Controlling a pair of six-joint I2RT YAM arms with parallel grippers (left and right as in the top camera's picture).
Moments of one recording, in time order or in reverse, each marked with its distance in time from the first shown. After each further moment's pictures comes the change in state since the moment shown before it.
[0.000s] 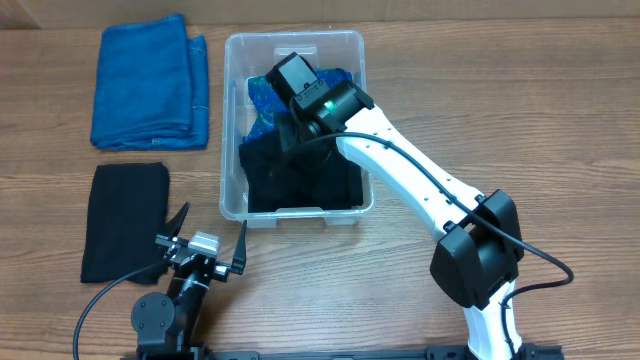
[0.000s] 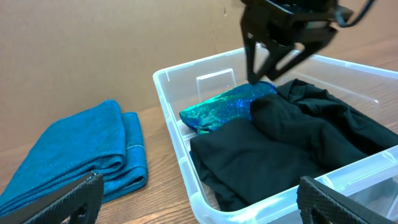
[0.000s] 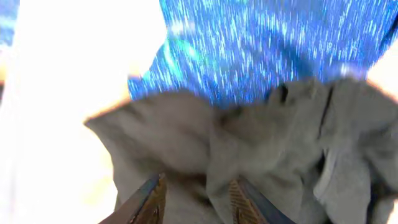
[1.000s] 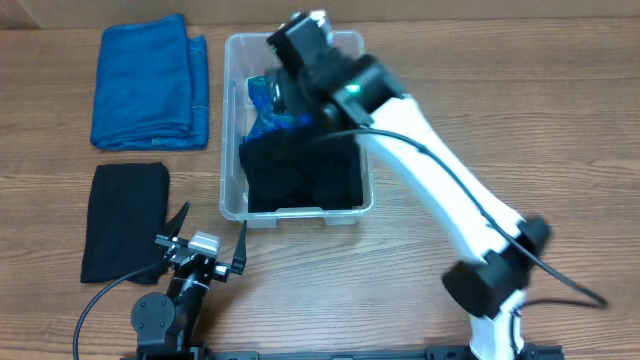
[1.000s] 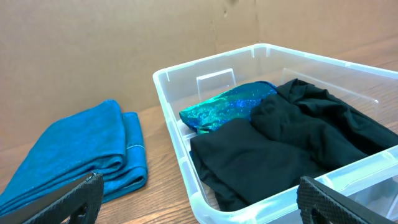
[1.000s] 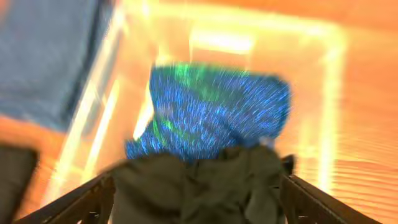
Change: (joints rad) left arm 0.000 0.000 0.000 0.000 0.000 0.000; right arm -0.005 -0.080 0.262 -0.134 0.239 -0.042
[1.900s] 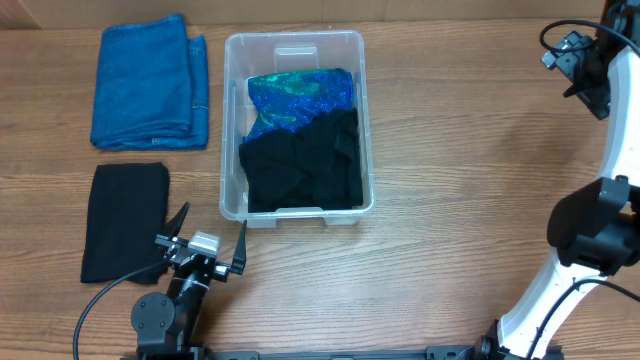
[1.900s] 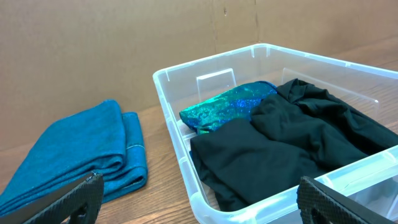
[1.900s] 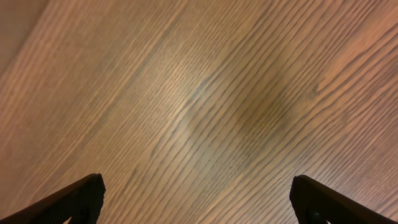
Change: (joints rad) left arm 0.000 0.000 0.000 0.000 0.000 0.000; right arm -0.988 0.117 0.002 -0.218 -0.158 0.175
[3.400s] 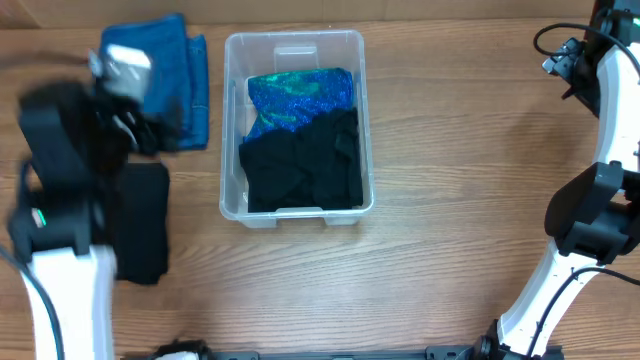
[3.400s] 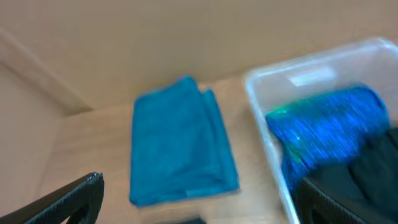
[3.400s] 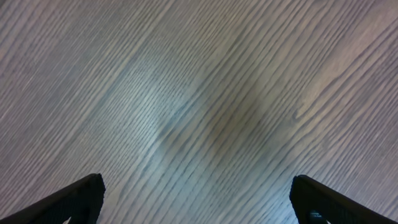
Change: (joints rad) left arm 0.097 1.234 1.469 -0.719 -0.221 0.092; right arm -0.002 0.077 -0.002 0.066 0.135 -0.001
